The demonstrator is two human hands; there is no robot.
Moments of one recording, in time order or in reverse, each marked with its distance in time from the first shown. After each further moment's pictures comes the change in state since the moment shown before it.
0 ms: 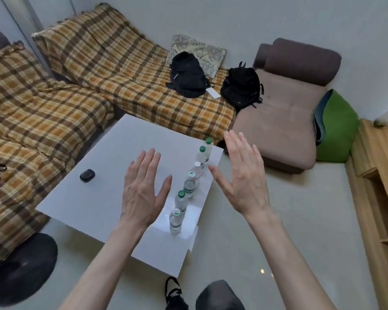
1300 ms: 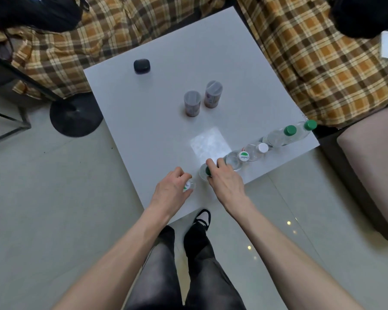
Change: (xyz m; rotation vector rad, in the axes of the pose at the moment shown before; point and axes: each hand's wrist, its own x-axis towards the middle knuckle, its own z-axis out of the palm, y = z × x) left_hand -0.061 -0.038 0.254 -0.042 -0.534 -0.825; right_hand 0.004 0.068 0.355 -0.056 -1.116 -0.488
